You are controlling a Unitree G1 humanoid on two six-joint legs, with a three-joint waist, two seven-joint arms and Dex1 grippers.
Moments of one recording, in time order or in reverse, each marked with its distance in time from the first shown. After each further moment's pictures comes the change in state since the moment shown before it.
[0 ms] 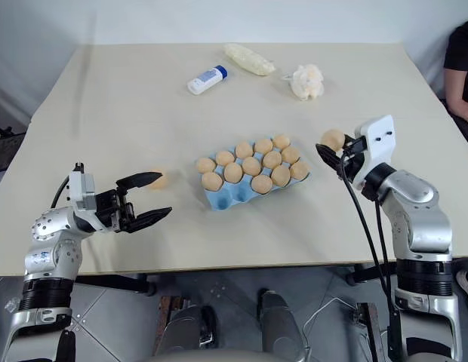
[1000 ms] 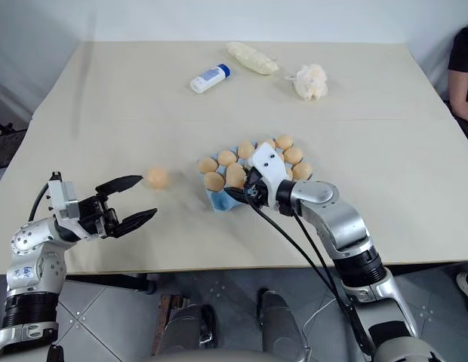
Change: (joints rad) left arm 0.102 0.030 0.070 -0.058 -0.002 -0.031 0.073; right arm -0.139 0.198 0.428 0.002 -0.096 0.126 0.042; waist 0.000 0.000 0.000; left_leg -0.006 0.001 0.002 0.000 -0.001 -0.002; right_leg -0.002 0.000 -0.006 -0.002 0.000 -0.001
